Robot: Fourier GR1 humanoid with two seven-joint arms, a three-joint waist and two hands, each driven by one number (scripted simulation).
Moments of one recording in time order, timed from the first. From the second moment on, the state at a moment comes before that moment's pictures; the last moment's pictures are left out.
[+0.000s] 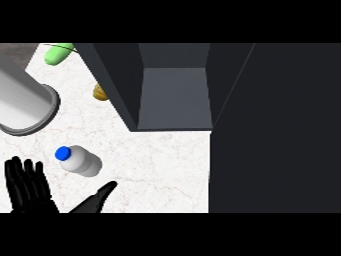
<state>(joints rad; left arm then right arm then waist) 0.37 0.04 -0.33 -1.97 0.05 0.86 -0.16 0.90 -0.14 0.00 -2.43 -0.24 0.47 -0.23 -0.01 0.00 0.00</state>
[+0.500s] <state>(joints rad) 0.30 0.01 -0.13 -1.64 0.30 0.64 -0.44 1.00 -0.14 -0.02 -2.43 -0.24 0.52 -0.31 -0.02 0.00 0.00</state>
